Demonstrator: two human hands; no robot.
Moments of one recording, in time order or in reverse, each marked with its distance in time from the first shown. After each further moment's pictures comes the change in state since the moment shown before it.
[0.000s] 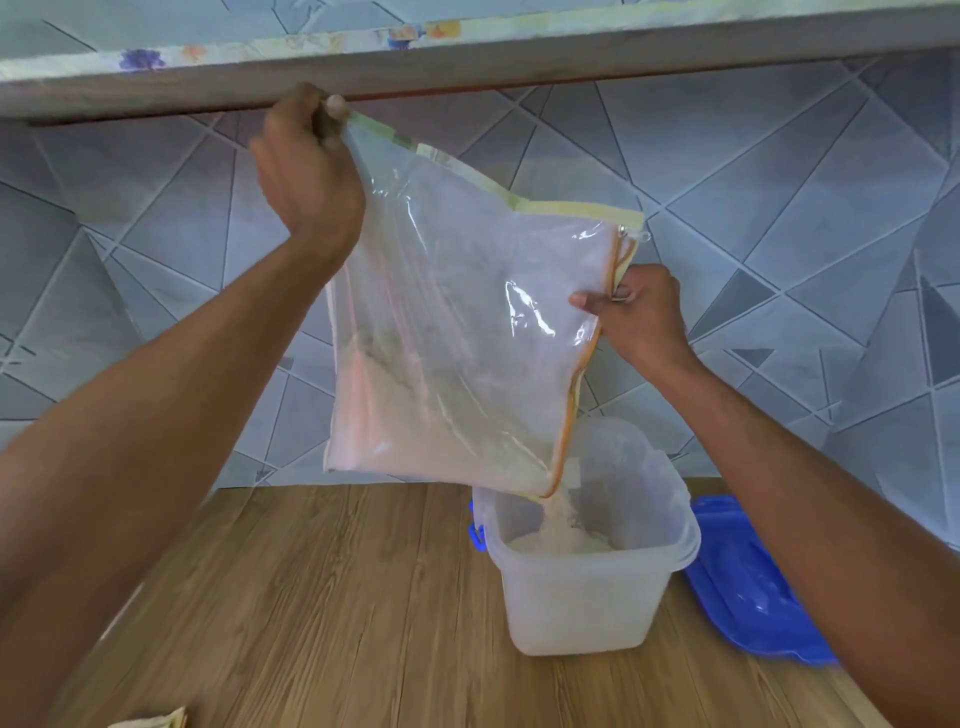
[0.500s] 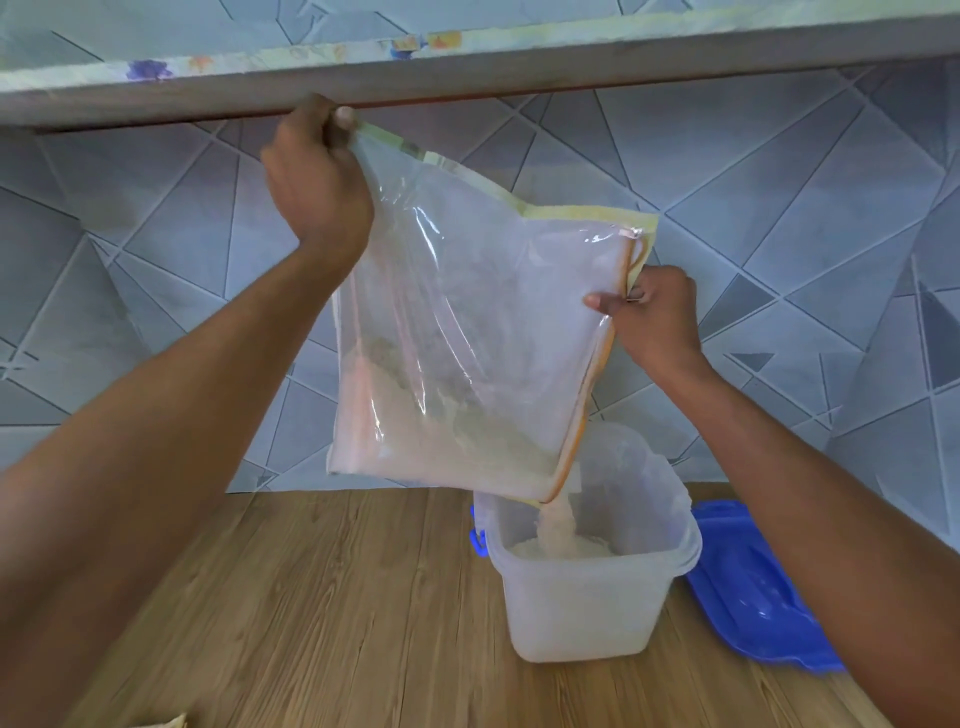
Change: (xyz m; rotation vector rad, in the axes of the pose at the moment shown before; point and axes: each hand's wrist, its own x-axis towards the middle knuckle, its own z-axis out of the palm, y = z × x) left_hand 0.001 0.000 -0.001 0.025 -0.024 0.007; right_hand -0.007 -0.008 -0.007 -0.048 0.035 -0.001
